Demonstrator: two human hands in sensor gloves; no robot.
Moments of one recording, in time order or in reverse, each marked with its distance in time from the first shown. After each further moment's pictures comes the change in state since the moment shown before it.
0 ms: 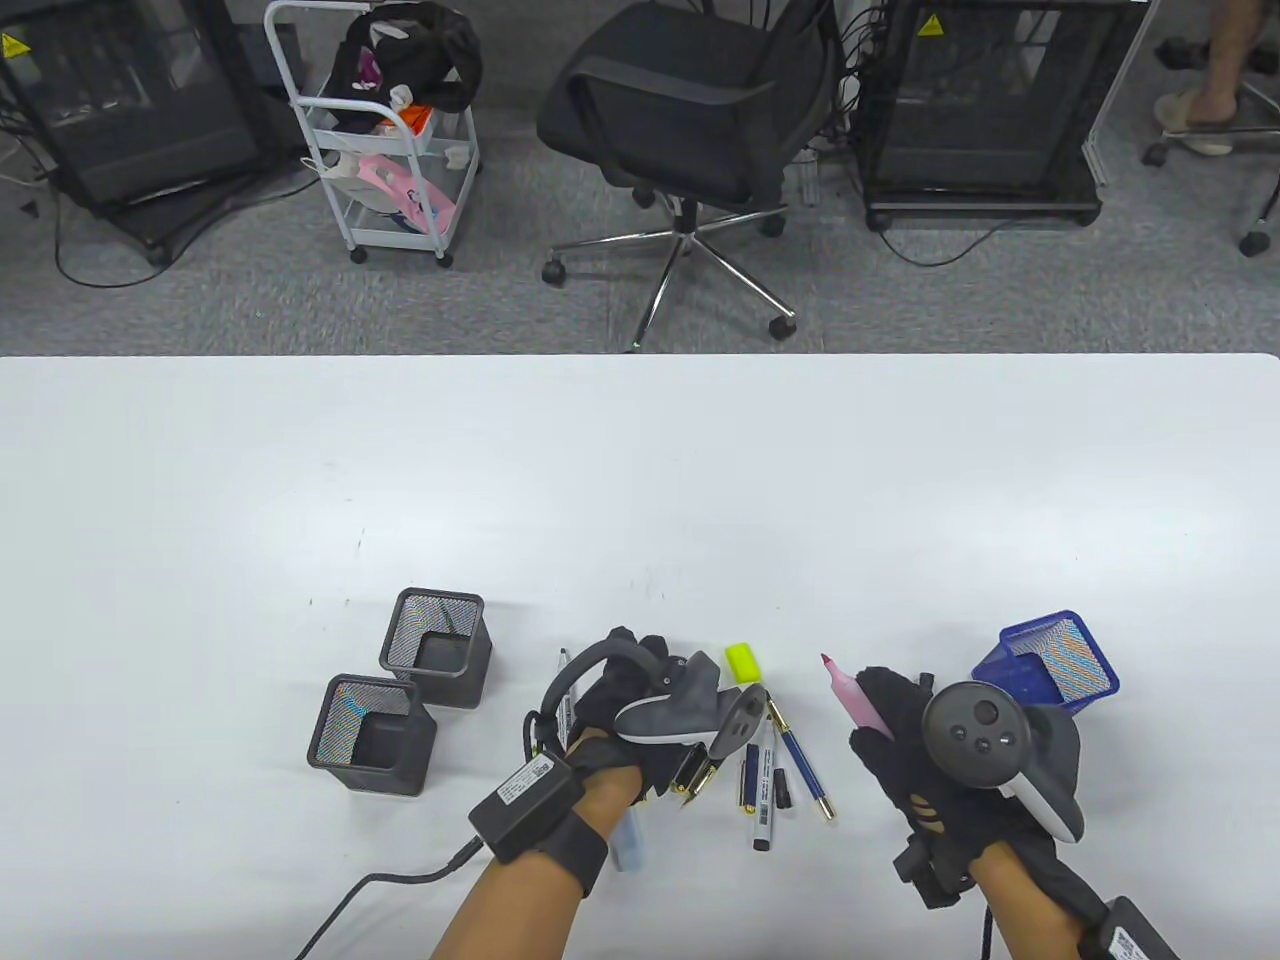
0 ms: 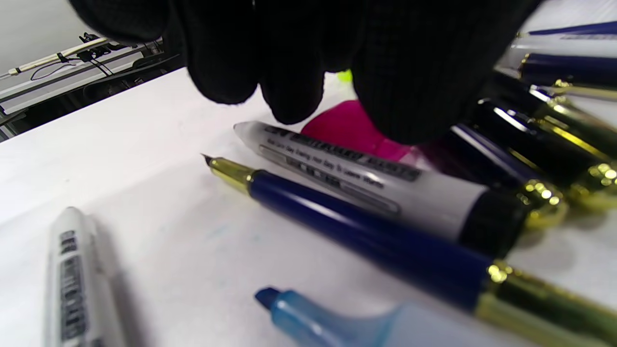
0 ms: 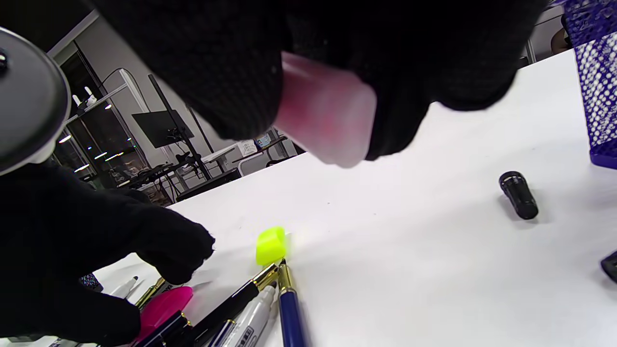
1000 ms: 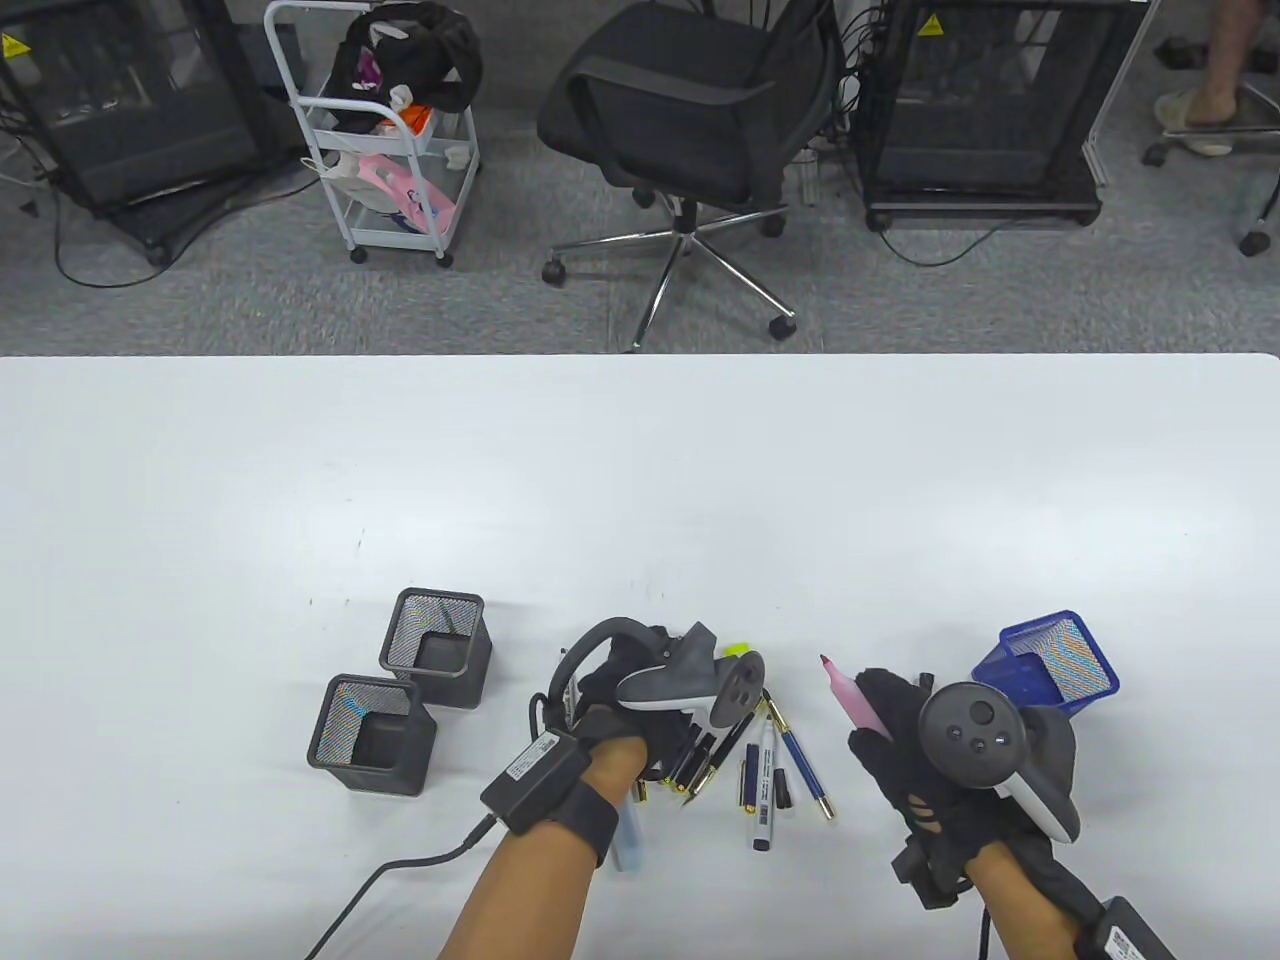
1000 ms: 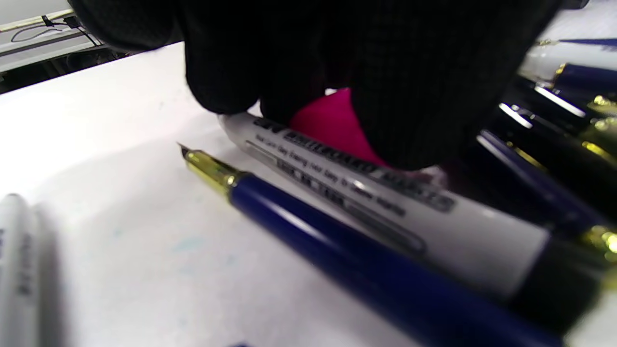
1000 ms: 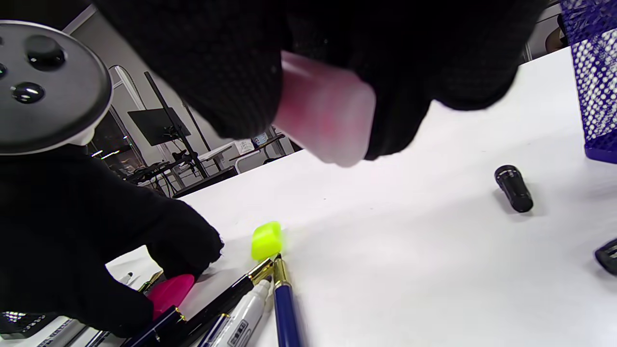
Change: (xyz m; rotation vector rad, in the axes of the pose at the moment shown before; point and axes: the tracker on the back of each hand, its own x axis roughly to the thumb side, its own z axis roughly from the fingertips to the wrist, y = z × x) left_hand -0.013 -0.001 -0.019 -0.019 -0.030 0.115; right_hand 0.000 0.003 -0.001 0.004 0.010 0.005
